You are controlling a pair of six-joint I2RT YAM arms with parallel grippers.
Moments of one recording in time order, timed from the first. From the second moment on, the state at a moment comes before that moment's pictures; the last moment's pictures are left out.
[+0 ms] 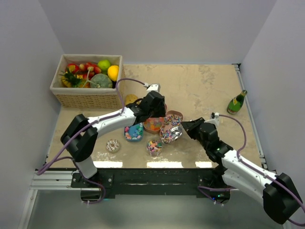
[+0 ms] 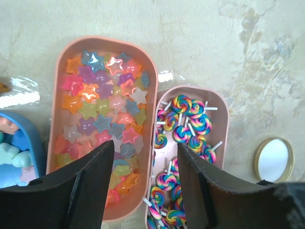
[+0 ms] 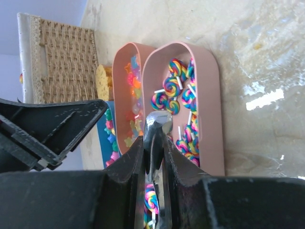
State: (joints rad) left arm -0.82 1.74 1.21 -0.20 -0.26 -0.67; right arm 0.58 0.83 0.26 0.15 0.27 1.24
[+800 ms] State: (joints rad) left arm -0.66 1.44 1.01 -0.27 -0.35 -0.67; right arm 0.85 1.04 0.46 0.18 0.46 1.04
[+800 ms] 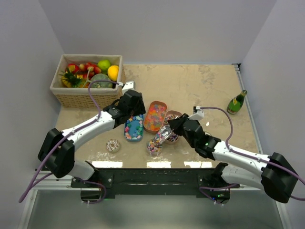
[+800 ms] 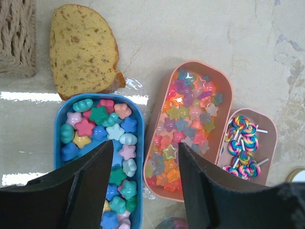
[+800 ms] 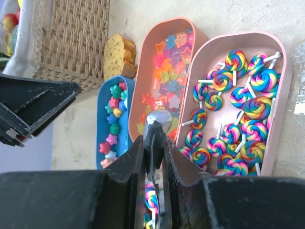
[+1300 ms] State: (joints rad) left arm -0.65 1.44 1.00 -0.27 -0.36 -0.67; right arm 0.96 1.08 0.53 0.18 0.63 0.88
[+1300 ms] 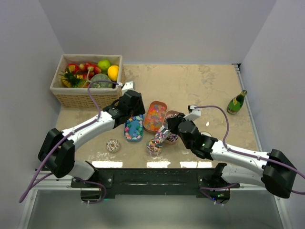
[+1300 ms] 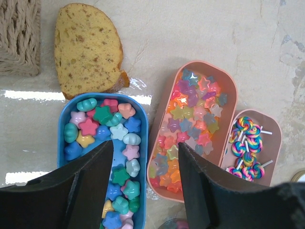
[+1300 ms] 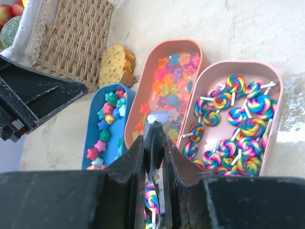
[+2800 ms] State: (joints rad) left arm -0.65 1.44 1.00 -0.27 -0.39 -0.67; right arm 1.03 1.17 0.67 0.21 0.59 0.43
